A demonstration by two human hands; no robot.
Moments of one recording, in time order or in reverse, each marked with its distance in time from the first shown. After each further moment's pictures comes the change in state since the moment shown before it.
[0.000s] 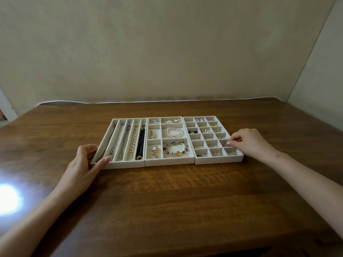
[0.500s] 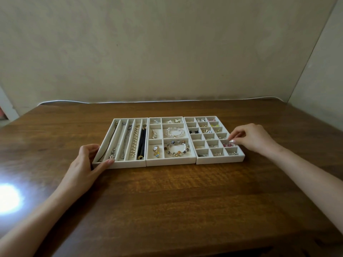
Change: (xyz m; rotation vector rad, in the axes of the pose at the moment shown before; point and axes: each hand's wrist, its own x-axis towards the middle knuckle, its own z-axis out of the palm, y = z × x) left_hand 0.001 -0.002 -0.001 0.025 -0.068 -0.003; right_hand 0.009 0.001 -0.010 0.032 -0.005 0.062
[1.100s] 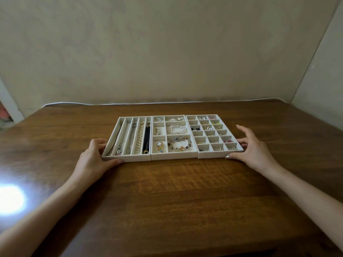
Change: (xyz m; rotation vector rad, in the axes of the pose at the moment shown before) left_hand 0.029 0.000 0.007 0.064 -0.002 -0.095; right_hand -0.026 0.009 0.031 0.260 0.091 0.031
